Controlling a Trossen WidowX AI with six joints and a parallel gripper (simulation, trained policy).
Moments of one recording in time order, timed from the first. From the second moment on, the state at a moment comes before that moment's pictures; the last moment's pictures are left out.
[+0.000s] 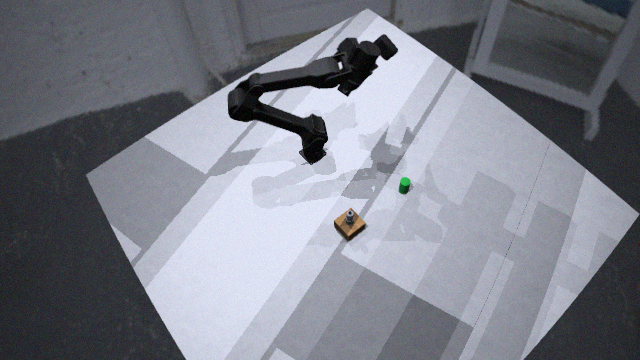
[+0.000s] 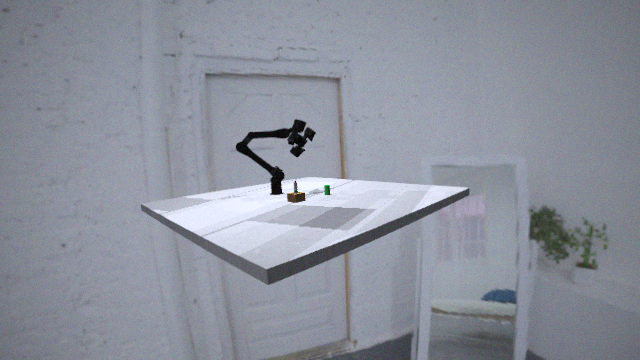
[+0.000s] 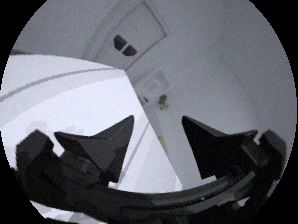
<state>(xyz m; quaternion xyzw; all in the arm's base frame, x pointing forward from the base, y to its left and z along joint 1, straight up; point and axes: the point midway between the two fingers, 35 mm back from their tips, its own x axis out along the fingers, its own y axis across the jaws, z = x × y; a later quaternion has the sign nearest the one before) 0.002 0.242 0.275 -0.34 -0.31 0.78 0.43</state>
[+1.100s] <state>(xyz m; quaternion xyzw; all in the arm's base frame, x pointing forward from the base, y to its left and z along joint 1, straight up) 0.050 0.235 0.238 -0.41 -0.13 0.79 0.44</state>
